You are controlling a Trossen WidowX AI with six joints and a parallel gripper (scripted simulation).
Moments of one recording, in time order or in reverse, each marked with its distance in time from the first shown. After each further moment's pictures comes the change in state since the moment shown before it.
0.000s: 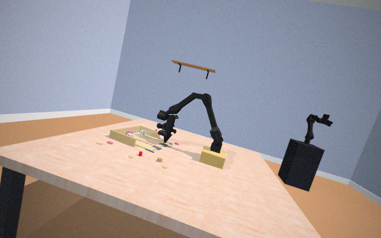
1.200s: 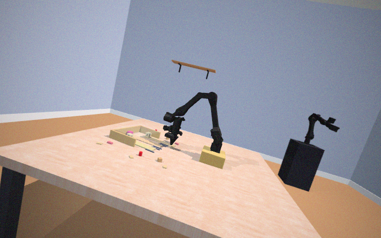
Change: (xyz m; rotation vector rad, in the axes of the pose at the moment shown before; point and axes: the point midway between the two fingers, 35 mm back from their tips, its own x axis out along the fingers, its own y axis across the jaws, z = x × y) arm 0.000 -0.001 -0.053 0.000 0.000 0.000
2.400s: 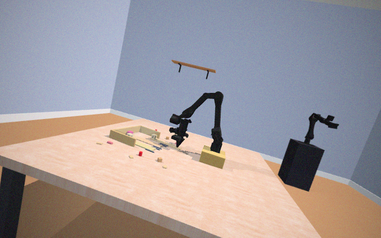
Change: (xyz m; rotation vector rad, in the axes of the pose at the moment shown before) arm -0.001 -0.001 -0.051 0.000 0.000 0.000
